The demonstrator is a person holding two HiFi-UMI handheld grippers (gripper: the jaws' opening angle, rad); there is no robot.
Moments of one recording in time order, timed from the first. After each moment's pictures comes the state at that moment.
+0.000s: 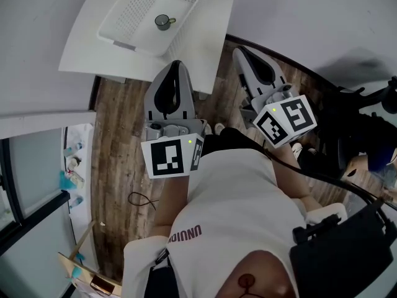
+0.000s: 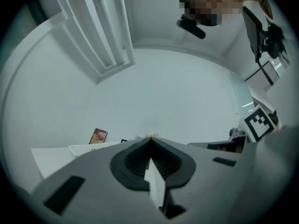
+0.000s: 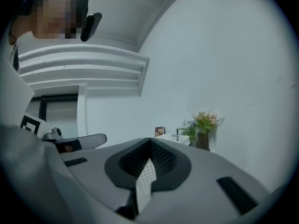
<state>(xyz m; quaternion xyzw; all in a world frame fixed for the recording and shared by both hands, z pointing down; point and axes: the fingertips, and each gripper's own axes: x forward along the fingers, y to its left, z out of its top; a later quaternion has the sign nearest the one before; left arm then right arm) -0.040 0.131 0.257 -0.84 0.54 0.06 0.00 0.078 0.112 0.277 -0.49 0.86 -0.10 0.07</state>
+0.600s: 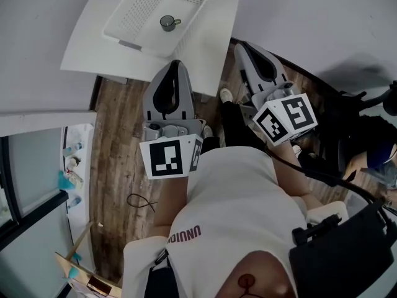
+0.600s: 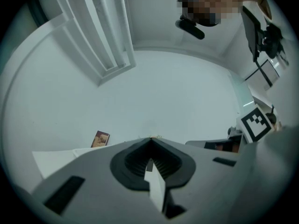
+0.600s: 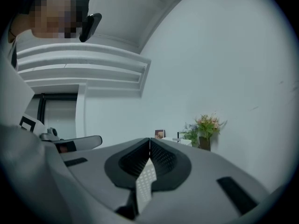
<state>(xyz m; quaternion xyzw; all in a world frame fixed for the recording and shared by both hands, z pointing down) -0.055 0.130 0.256 -0.83 0.55 0.07 0.02 0.068 0.103 0.272 -0.50 0.86 -0.08 0.08</state>
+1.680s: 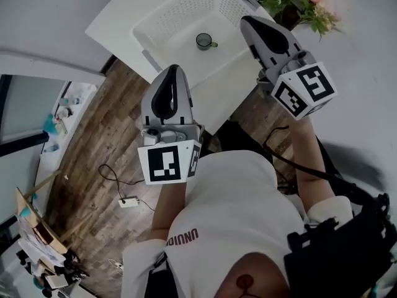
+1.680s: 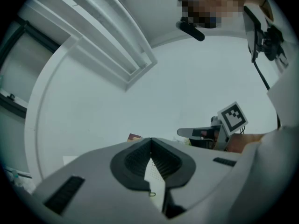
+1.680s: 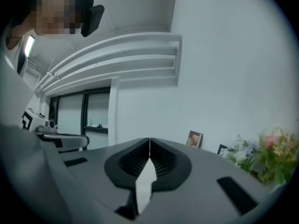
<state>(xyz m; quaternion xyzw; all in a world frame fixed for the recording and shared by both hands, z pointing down) -0.092 0.005 0.256 -0.68 0.73 0.04 0.00 -0.006 -0.122 0.242 -0.21 0.98 -0.03 0.00</state>
